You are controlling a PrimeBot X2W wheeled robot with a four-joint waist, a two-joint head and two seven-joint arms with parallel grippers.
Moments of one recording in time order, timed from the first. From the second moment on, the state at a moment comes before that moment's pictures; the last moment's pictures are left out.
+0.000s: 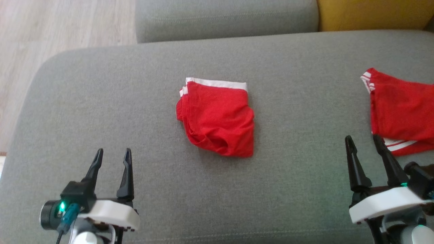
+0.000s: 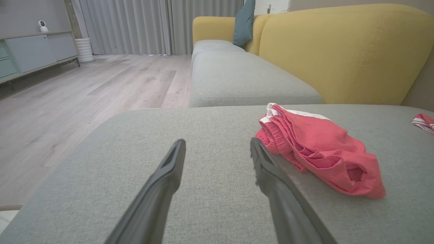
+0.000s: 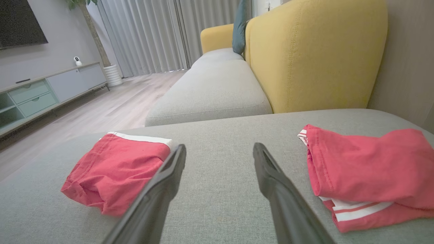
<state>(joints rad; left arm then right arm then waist) 0.04 0.13 -0.16 0.13 -0.17 0.07 -0.23 0.12 -0.07 -0.03 -0.13 0.23 0.13 0.09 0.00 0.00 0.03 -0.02</state>
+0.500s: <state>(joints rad) -0.18 0.11 -0.22 0.09 -0.13 0.07 -0.25 -0.11 -0.09 0.02 0.03 0.24 0.13 0.11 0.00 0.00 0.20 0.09</state>
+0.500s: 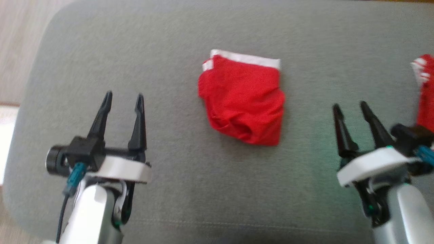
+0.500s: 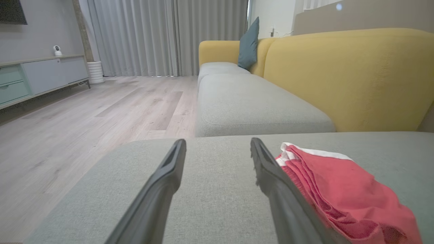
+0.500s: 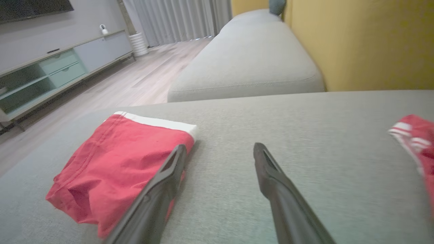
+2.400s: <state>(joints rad) -0.27 0.13 -0.22 0.02 -0.04 -0.01 -0.26 -0.52 -0.42 0.22 0.29 0.23 0.13 0.28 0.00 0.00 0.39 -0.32</state>
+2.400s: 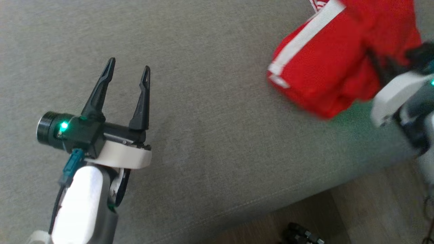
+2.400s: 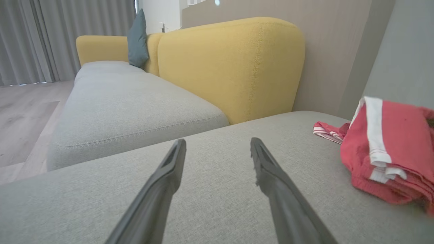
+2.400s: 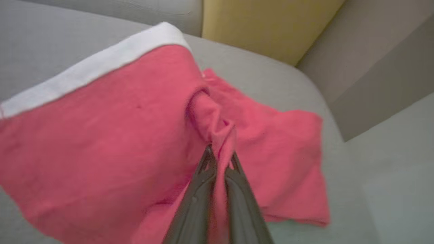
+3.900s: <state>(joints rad) -0.29 0.12 -0.27 0.08 -0.09 0.00 -0.26 -0.31 -0.13 -0.26 0.10 0.17 0.13 -0.02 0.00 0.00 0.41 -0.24</state>
